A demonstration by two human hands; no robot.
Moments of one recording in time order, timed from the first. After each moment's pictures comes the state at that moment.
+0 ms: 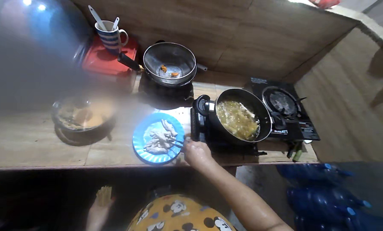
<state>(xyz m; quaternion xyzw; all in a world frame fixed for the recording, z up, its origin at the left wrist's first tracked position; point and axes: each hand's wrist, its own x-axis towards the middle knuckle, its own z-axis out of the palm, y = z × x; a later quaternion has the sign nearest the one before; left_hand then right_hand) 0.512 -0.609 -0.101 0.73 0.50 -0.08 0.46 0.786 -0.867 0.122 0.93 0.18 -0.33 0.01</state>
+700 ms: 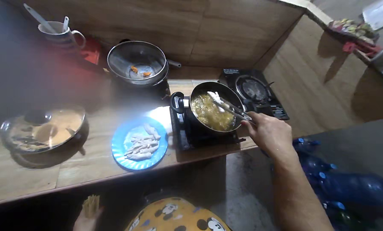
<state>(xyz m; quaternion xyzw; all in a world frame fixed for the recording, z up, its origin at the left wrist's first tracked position) 0.537 -0.605 -0.100 0.76 0.45 -0.12 0.46 0.802 -1.061 0.225 1.00 0.03 0.04 0.04</state>
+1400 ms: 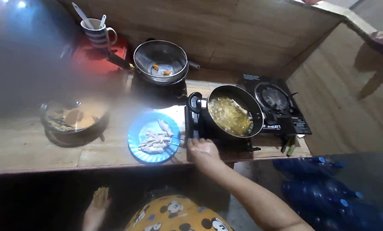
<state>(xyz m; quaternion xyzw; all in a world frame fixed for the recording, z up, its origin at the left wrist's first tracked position) 0.514 -0.616 -0.098 0.73 0.50 -0.10 0.46 0.772 -0.914 0.126 0.94 0.29 -0.18 0.04</state>
